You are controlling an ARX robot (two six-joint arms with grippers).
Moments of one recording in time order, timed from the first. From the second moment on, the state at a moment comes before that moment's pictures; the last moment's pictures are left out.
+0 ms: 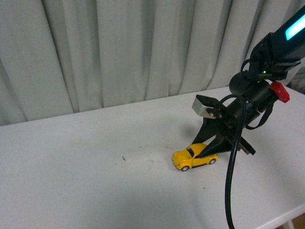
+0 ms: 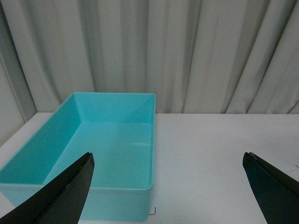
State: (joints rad) left arm 0.00 0.01 0.01 0.00 0.00 0.00; right arm -0.29 2.47 1.72 -0.97 -0.78 -1.74
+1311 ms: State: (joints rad) left arm 0.00 0.01 0.01 0.00 0.00 0.00; right arm -0.27 2.47 1.74 -0.84 -0.80 -1.74
